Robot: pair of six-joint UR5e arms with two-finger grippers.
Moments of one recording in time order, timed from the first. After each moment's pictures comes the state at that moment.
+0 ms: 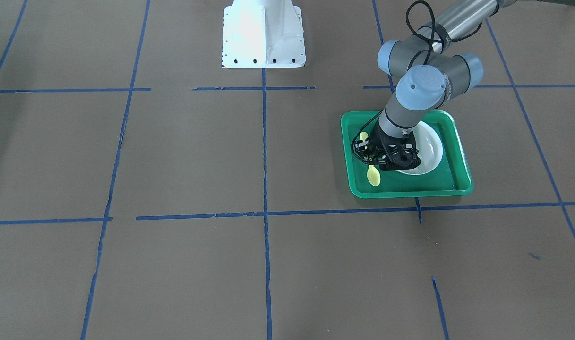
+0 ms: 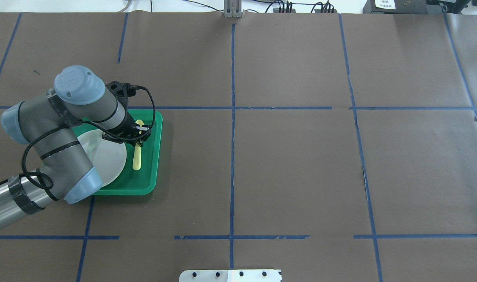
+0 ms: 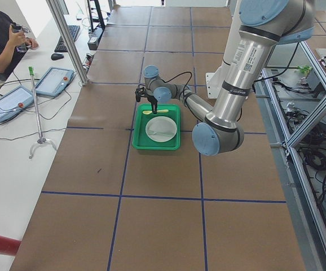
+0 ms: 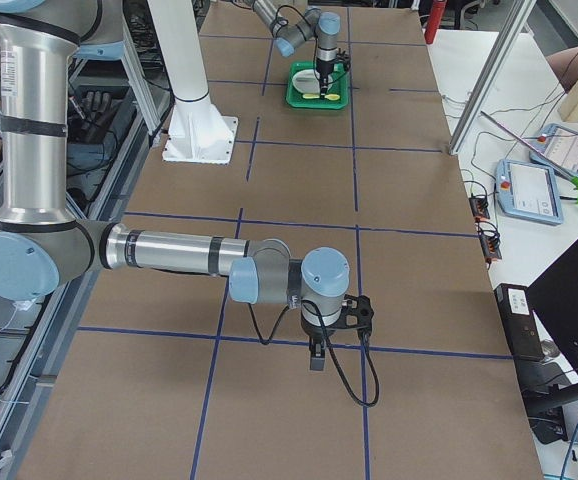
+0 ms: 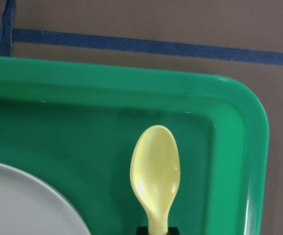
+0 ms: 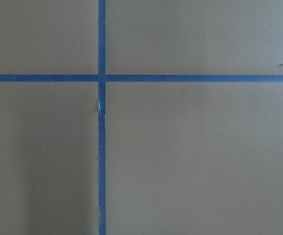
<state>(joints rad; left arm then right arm) -0.69 -1.99 -1.63 -1.81 -2.07 -1.13 1.58 -1.66 1.61 -1.50 2.28 0.03</state>
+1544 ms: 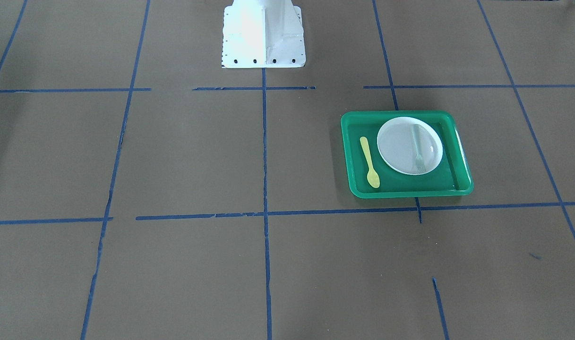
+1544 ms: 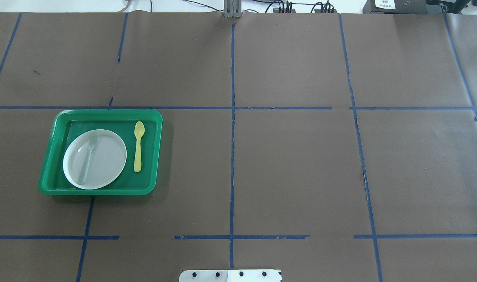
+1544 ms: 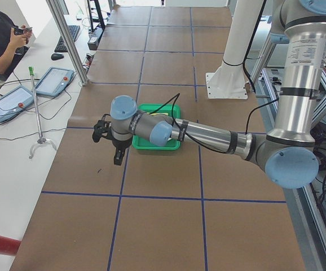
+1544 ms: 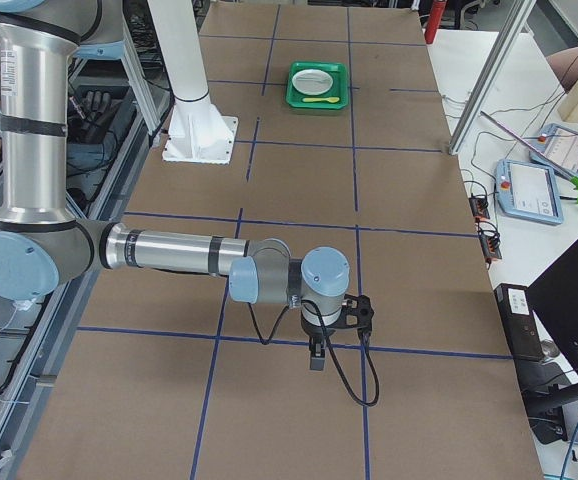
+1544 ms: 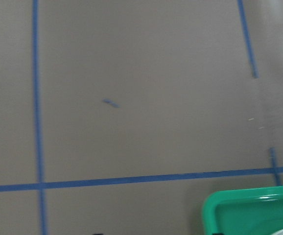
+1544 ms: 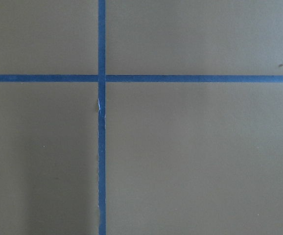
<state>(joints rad) -1.54 -1.62 -1.66 -1.75 -2.32 -0.14 1.58 -1.66 1.61 -1.50 2.28 0.03</state>
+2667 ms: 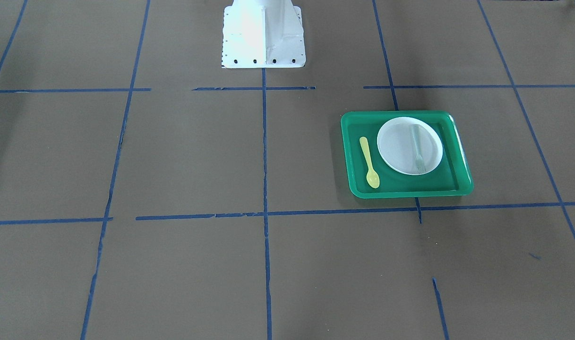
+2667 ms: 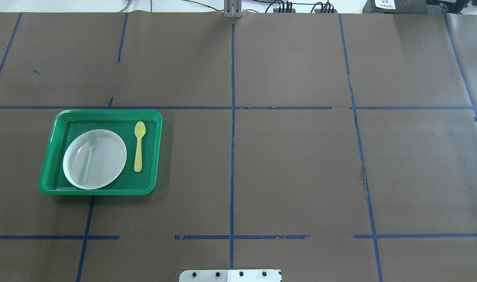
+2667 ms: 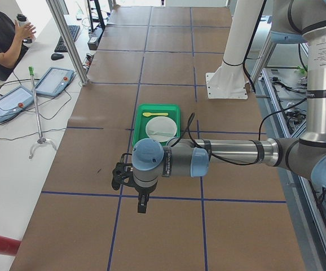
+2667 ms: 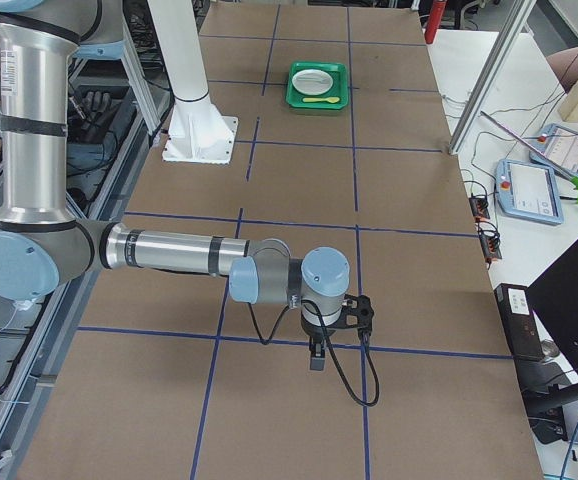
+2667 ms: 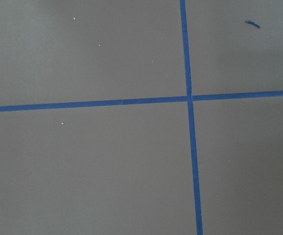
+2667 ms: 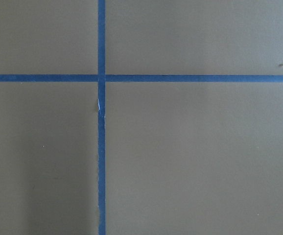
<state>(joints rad) -1.71 -1.46 -1.69 -1.60 -2.37 0.12 1.58 -1.66 1.61 -1.50 2.28 0.03</state>
